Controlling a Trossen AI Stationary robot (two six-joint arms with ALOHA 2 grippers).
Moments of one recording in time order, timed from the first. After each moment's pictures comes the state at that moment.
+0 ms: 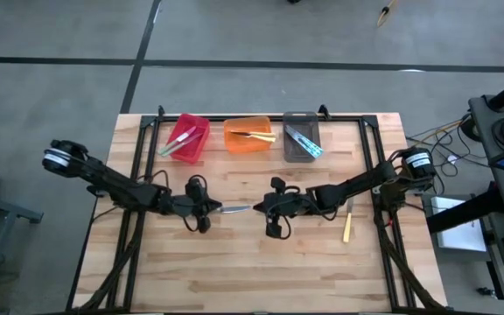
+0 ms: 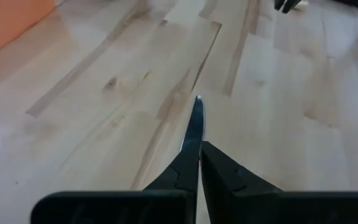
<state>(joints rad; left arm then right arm) -0.30 1.26 0.32 0.32 -0.44 -0.51 0.19 1.72 0.92 0.28 0.26 0.14</state>
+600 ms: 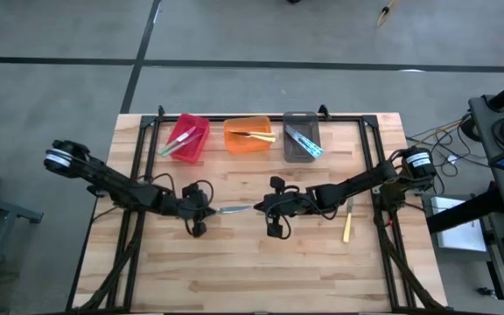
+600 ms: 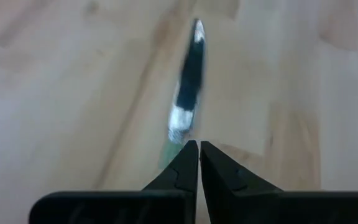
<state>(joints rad) -0.30 1.28 0.33 0.16 -0.31 -0.54 0.19 1.72 0.92 0.27 0.25 0.07</state>
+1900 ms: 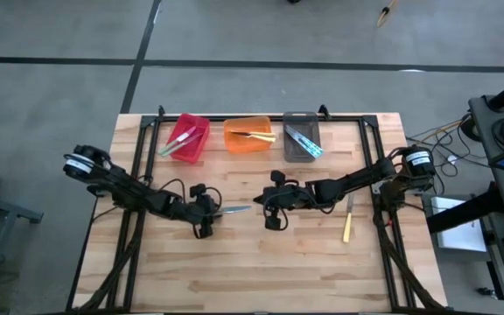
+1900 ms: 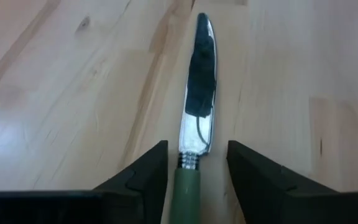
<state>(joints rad) -0.30 1.56 0.33 0.37 -0.40 -0.37 0.13 1.72 0.92 0.27 0.25 0.07</state>
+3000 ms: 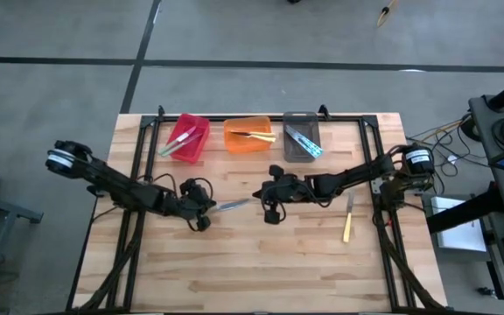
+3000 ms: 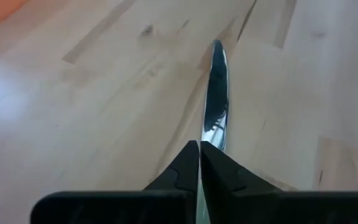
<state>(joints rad) -0.30 1.32 0.33 0.18 -0.48 -0.59 0.08 1.72 0.93 0.27 0.20 0.01</state>
